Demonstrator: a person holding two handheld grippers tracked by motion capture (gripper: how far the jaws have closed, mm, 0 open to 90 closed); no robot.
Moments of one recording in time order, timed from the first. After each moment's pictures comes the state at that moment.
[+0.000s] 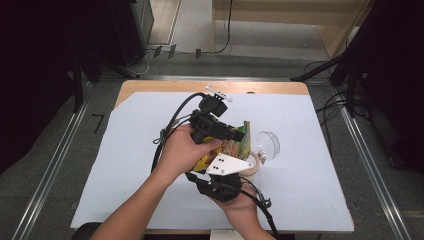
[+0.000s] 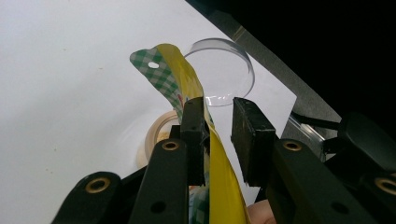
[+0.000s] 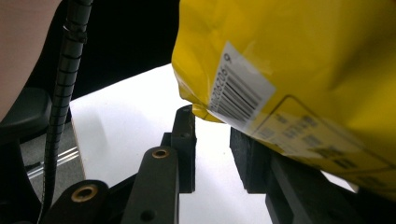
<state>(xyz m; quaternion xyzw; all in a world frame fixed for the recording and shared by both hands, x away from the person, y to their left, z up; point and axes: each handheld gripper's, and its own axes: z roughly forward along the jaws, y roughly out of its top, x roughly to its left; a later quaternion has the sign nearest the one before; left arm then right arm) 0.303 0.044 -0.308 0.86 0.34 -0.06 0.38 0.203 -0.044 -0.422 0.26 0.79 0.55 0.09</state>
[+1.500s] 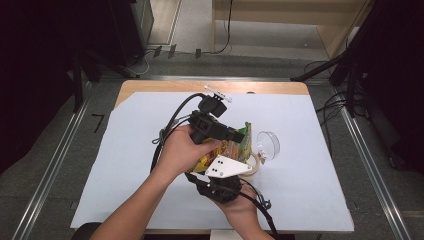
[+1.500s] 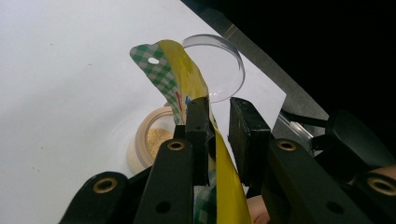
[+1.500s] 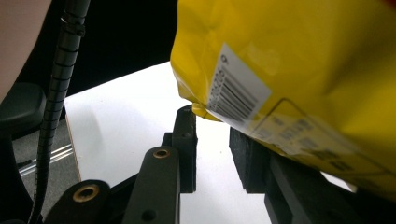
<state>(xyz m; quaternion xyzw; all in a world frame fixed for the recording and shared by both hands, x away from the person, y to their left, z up) 0.304 0.045 -0.310 0.86 0.34 -0.09 0.38 0.201 -0.043 -0.423 0.26 0.79 0.55 0.10</state>
